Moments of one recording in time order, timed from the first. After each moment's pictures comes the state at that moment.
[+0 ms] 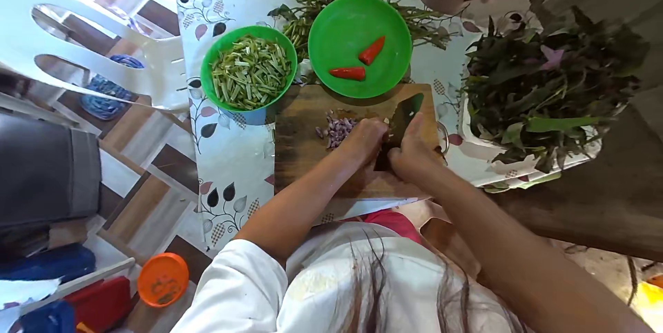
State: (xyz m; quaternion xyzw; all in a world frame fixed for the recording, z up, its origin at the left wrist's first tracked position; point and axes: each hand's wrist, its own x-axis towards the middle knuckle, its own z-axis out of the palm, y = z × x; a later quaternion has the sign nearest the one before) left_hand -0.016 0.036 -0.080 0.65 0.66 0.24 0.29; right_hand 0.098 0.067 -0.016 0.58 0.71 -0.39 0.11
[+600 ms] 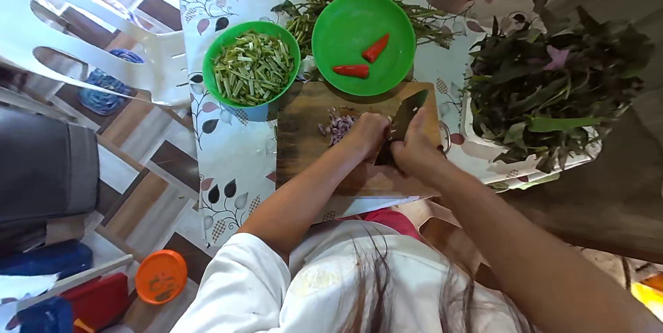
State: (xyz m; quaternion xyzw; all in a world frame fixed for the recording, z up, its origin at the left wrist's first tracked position) left_hand -0.021 0.041 -0.073 0.63 0.67 0.20 0.33; right_hand 0.098 0.069 -0.018 0.58 0.70 -0.41 0.10
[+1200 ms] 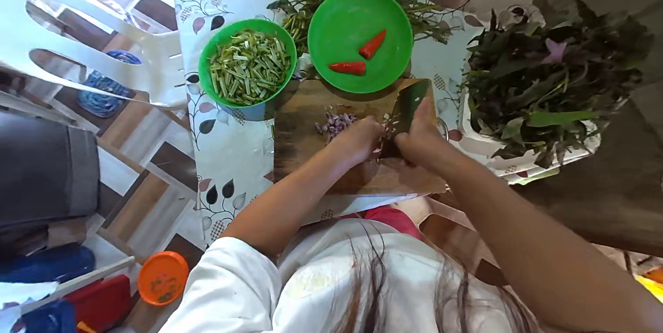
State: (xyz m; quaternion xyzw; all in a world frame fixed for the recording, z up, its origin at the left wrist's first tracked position) left_hand -0.023 0.024 -0.064 0.65 0.66 0.12 0.36; right_hand 0.096 0.086 -0.019 0.60 0.70 -0.37 0.12
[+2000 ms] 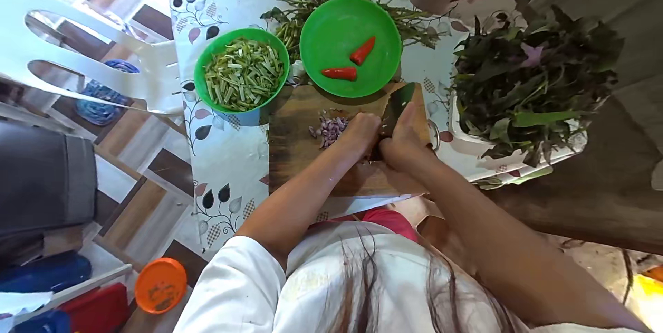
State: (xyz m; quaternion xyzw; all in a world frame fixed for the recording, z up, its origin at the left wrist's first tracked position) left_hand -0.010 0.055 -0.066 0.62 0.70 0.12 0.33; right_hand 0.093 0.082 -0.029 0.60 0.70 -0.36 0.10
